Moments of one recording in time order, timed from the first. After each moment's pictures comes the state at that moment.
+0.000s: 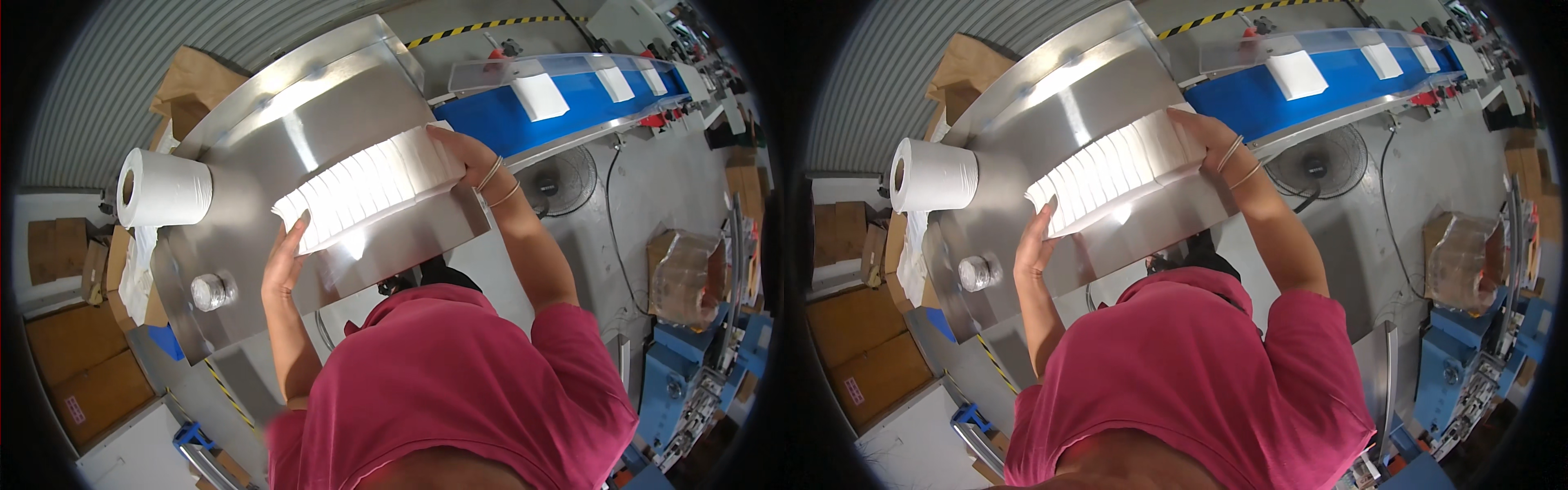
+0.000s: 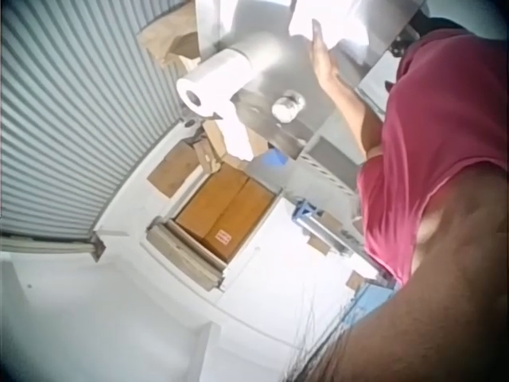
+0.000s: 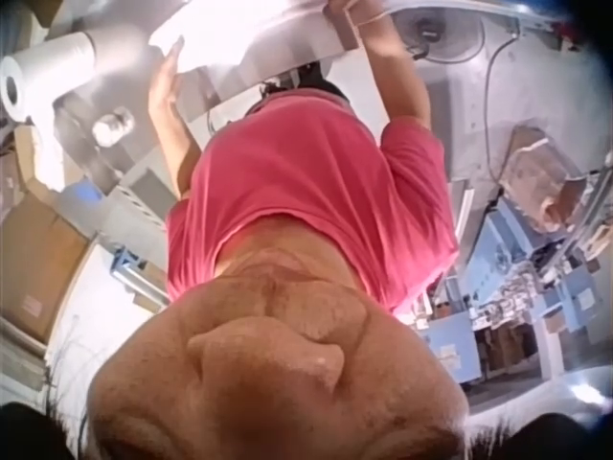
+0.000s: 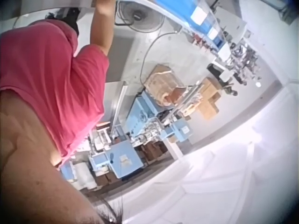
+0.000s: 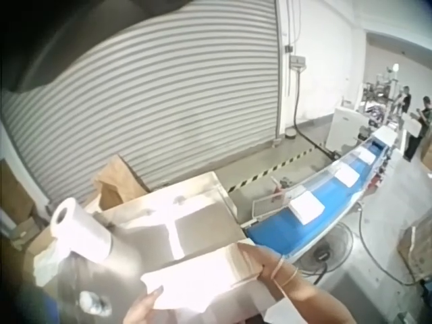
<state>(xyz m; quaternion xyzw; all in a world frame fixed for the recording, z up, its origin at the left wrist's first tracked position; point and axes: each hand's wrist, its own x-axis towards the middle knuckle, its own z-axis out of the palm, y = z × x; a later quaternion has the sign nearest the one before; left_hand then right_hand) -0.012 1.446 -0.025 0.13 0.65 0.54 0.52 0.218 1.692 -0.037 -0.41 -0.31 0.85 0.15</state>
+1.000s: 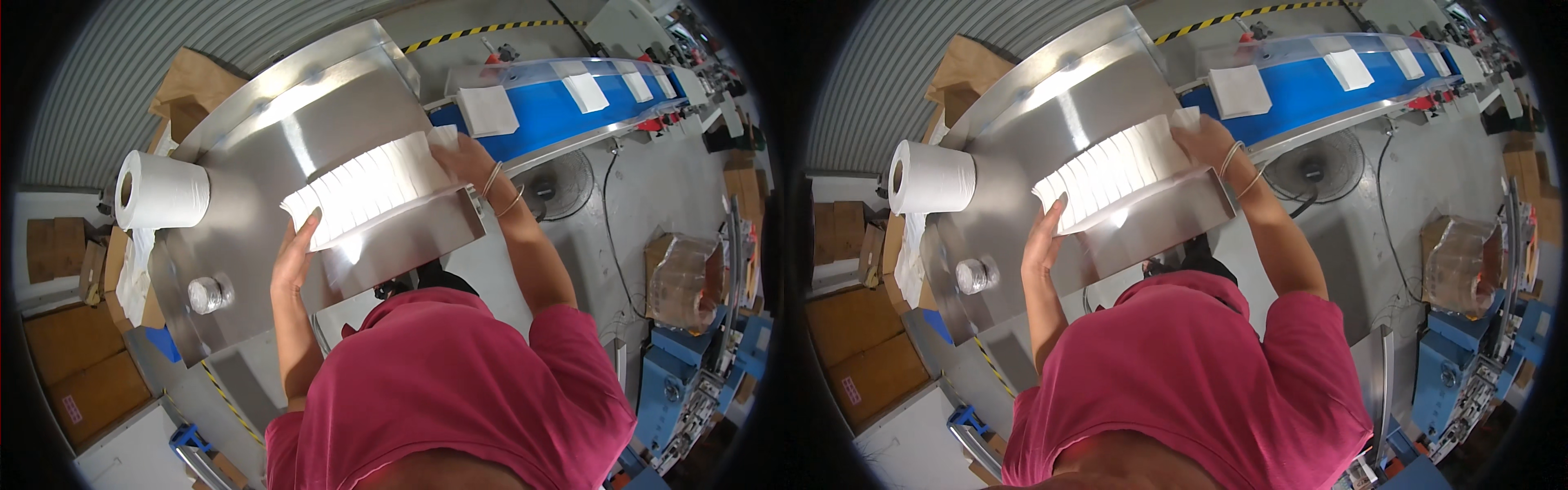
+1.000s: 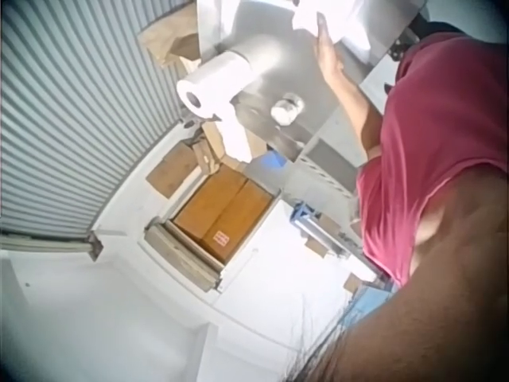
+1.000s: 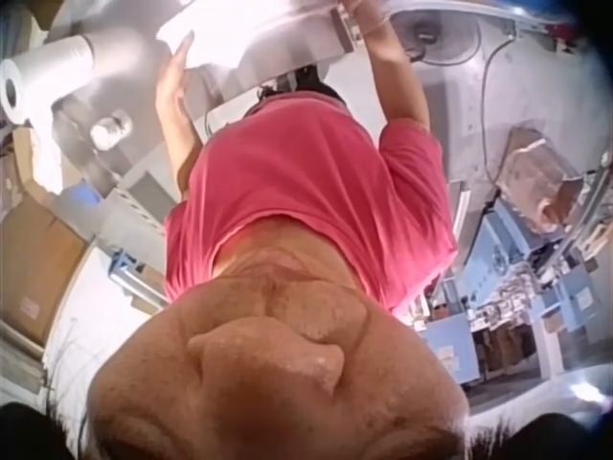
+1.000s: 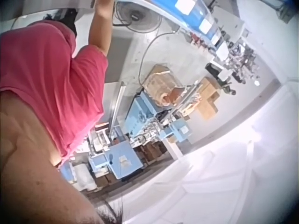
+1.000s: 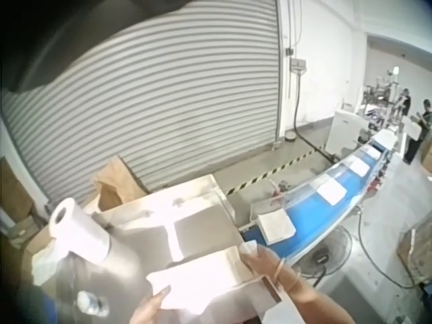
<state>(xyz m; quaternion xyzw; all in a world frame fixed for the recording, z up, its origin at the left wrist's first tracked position) 0.002 1.467 -0.035 0.14 0.64 0.53 0.54 0.236 1.708 -0.067 -0.52 -0.72 0.46 0.09</state>
